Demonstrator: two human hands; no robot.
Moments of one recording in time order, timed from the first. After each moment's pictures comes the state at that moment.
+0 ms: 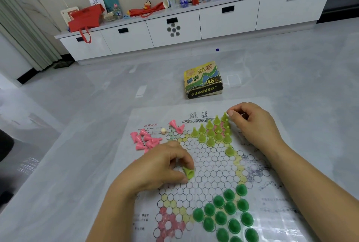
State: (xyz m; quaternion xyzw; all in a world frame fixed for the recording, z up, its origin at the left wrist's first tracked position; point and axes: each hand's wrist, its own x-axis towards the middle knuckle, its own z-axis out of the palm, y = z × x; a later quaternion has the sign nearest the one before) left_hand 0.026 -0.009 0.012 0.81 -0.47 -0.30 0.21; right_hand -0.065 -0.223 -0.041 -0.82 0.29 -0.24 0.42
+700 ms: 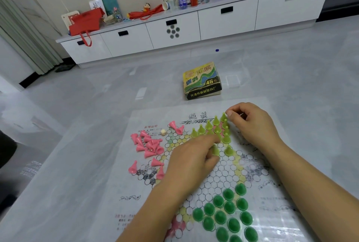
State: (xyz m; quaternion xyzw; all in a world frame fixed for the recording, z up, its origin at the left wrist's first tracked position) left_hand -0.015 -0.054 -0.012 0.82 -0.51 -0.05 0.24; right_hand -0.065 -0.222 -0.038 -0.82 0.29 -0.24 0.42
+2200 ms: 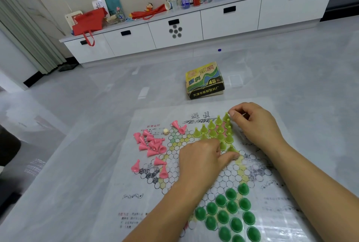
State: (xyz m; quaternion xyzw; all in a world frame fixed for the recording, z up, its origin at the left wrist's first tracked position) left_hand -0.015 -0.074 -0.046 0.85 -0.47 0.09 0.24; right_hand -0.065 -0.222 -0.039 -0.83 0.29 -0.24 0.41
